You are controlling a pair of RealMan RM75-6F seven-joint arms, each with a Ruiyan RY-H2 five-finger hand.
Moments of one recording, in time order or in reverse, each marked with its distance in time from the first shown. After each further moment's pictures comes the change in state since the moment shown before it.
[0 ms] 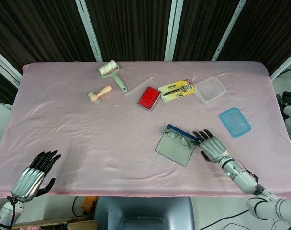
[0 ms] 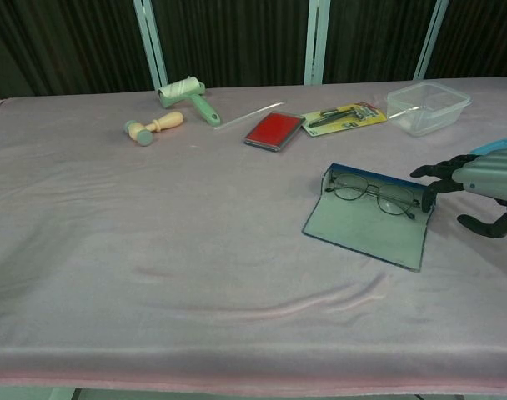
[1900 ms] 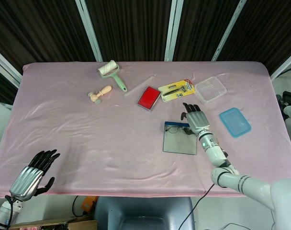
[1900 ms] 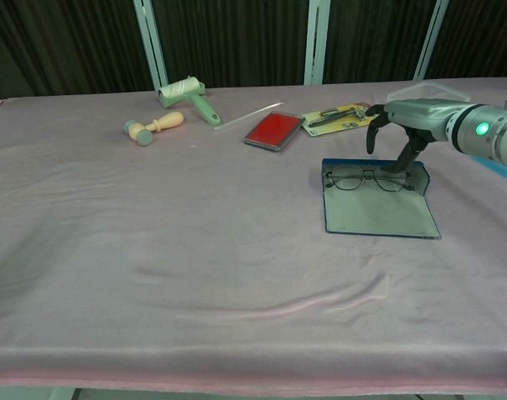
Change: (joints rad) left arm -0.011 0.018 0.007 0.000 0.002 0.011 -0.060; right arm 0.172 -0.230 0.320 0.187 0.436 -0.144 -0.142
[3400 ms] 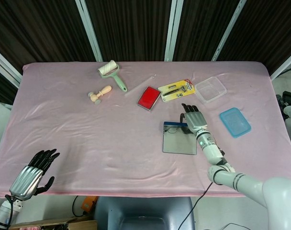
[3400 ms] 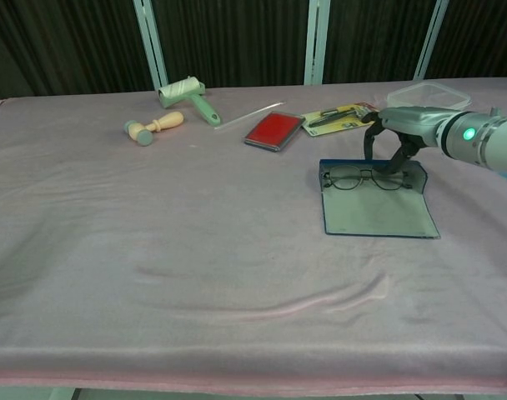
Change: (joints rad) left arm -0.002 -0.002 -0.002 0.004 -0.006 0.001 -0.001; right arm 0.029 -0.050 -0.009 0.084 0.015 -0.028 0.054
